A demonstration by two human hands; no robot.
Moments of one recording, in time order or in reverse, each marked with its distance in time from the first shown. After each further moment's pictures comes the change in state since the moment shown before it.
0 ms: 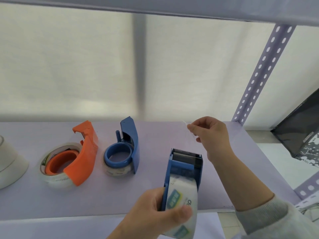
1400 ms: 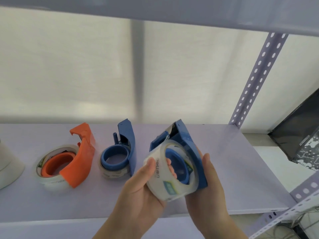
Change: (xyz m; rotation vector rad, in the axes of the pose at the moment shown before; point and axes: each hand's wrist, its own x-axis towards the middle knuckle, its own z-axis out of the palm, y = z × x) left_hand 0.024 0.010 -0.004 -0.932 -0.046 0.270; right_hand -0.099 0.036 0.003 0.788 -0.320 0.157
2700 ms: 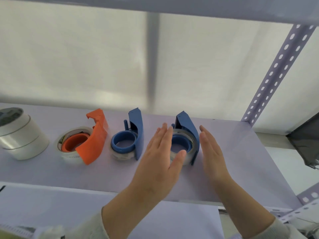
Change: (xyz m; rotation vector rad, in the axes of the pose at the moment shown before) left_hand 0.014 -0.017 0.023 1.814 0.349 0.403; right_hand 0.046 -0.021 -0.032 -0.777 0.102 -0.090
